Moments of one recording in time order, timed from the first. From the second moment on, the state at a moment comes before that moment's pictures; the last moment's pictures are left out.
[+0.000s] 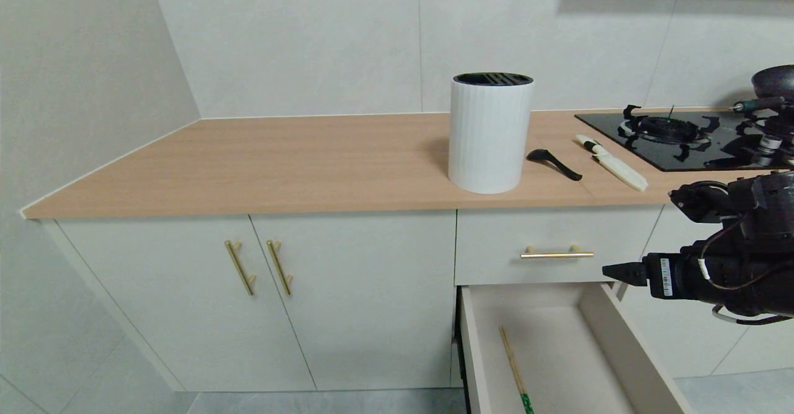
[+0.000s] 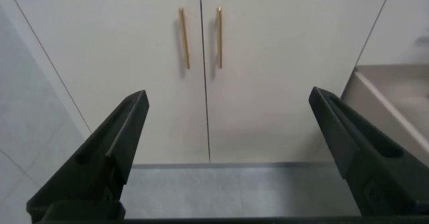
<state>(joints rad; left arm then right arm) 0.00 0.00 0.00 0.00 0.00 0.00 0.21 1.52 -0.73 -0.16 -0.05 0.15</state>
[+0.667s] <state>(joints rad) 0.01 0.00 0.00 0.00 0.00 0.00 0.22 1.53 -0.72 -0.16 -0.05 0.15</state>
